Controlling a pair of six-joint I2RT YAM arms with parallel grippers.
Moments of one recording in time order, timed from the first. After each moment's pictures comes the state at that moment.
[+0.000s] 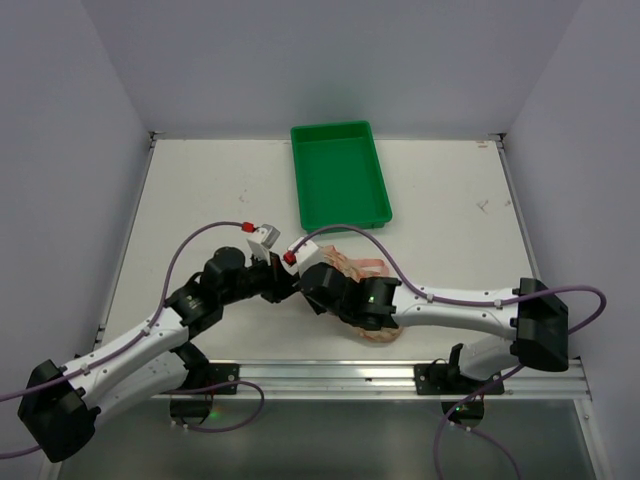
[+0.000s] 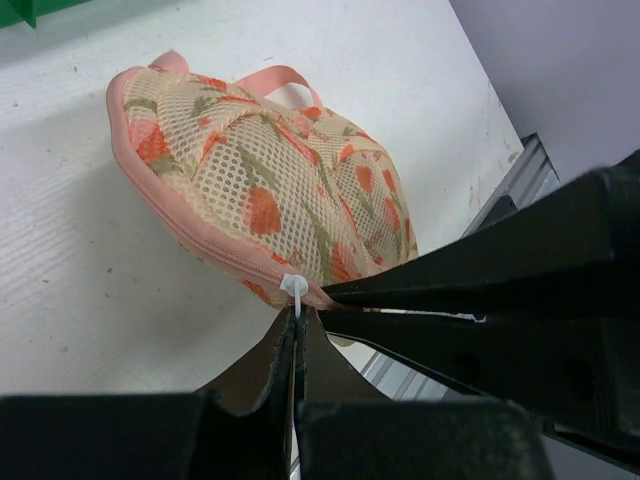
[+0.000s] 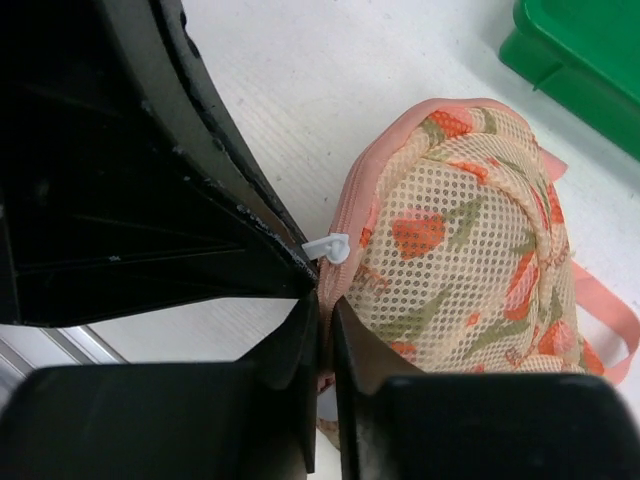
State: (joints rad) left arm -0.71 0.84 0.47 -0.03 0.29 -0.57; right arm 1.27 1.43 1.02 -0.32 0.46 0.31
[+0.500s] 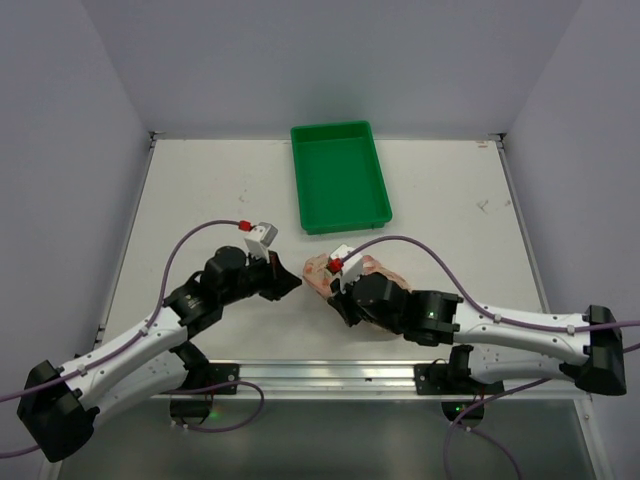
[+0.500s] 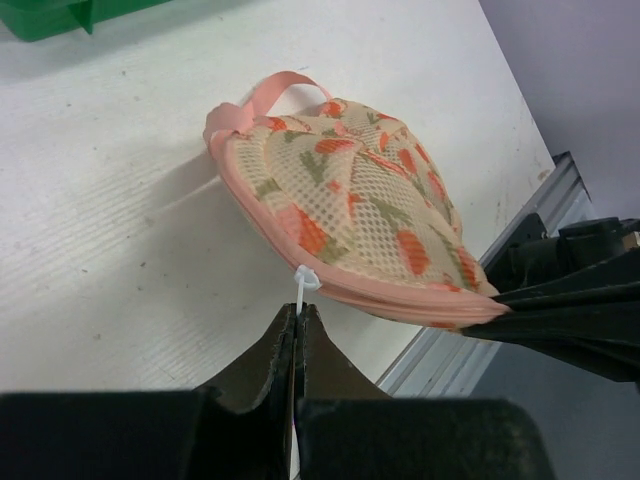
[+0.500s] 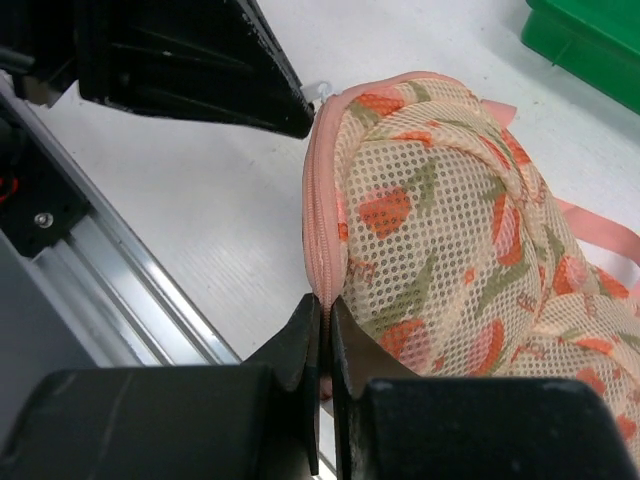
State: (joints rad) left arm -0.72 0.83 0.49 -0.09 0.20 -0.57; right arm 1.27 1.07 0.79 -0.31 0.35 0.35
